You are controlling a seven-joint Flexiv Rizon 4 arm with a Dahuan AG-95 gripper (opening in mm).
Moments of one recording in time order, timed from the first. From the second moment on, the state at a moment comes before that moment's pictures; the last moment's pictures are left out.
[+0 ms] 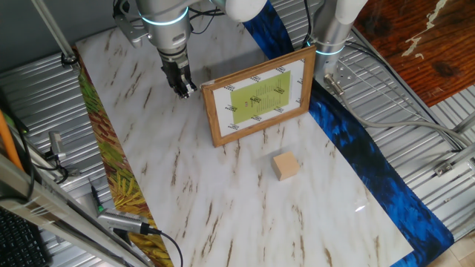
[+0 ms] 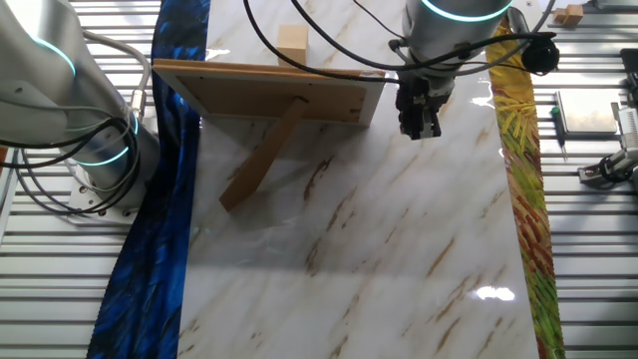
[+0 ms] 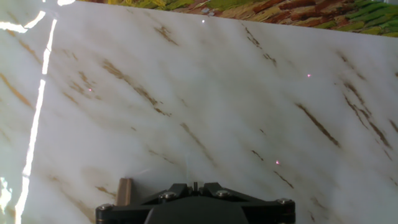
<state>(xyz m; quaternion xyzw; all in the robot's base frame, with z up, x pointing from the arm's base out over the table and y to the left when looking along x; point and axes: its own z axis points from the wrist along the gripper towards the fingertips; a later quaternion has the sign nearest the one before) 0.500 0.000 0.170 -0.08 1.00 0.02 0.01</state>
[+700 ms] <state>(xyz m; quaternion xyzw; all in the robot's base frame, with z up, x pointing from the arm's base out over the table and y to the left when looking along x) 0.500 0.000 0.170 -0.11 0.99 0.02 0.01</state>
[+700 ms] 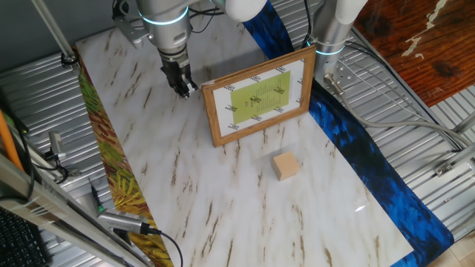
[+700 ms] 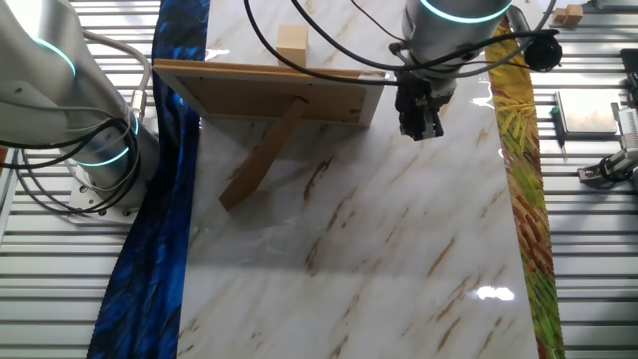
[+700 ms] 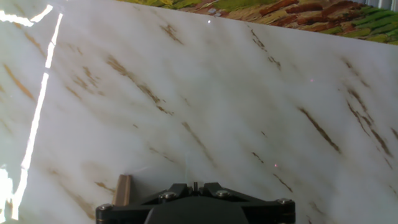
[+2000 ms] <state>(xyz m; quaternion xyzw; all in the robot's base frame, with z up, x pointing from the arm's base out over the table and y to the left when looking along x) 0.497 -0.046 0.166 -0.21 0.98 0.02 0.01</state>
